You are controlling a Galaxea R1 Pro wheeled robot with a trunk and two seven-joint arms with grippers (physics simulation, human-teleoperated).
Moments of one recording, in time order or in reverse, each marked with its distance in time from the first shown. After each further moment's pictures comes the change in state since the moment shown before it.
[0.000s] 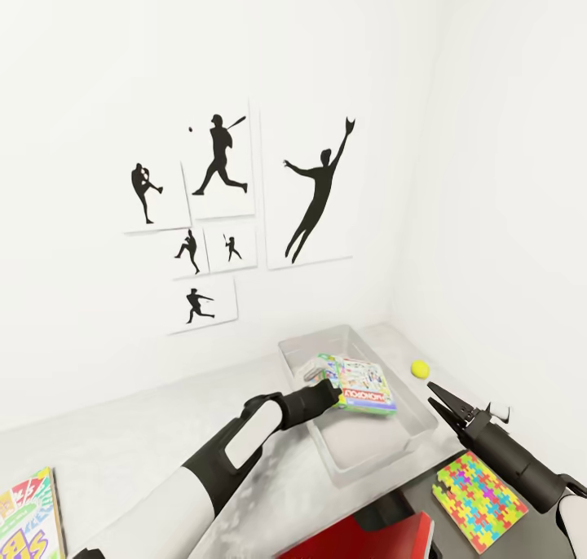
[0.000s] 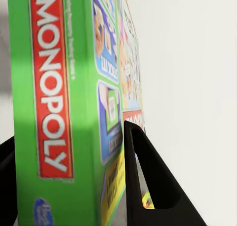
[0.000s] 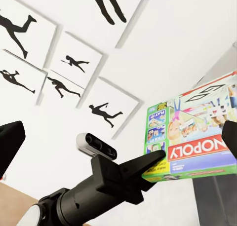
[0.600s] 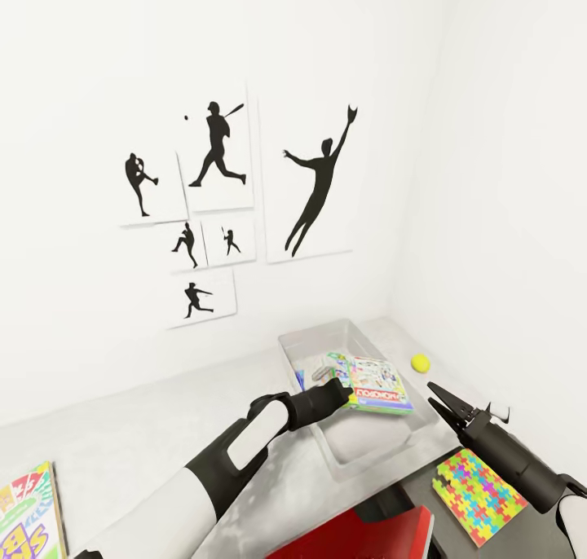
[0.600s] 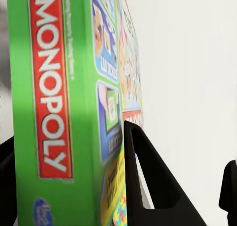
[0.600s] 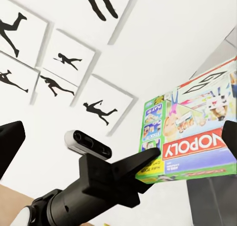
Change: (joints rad) left arm 0.000 0.000 -0.065 -0.050 0.111 -0.011 0.017; right arm 0.000 0.000 0.000 0.000 0.000 0.000 0.000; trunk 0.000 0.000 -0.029
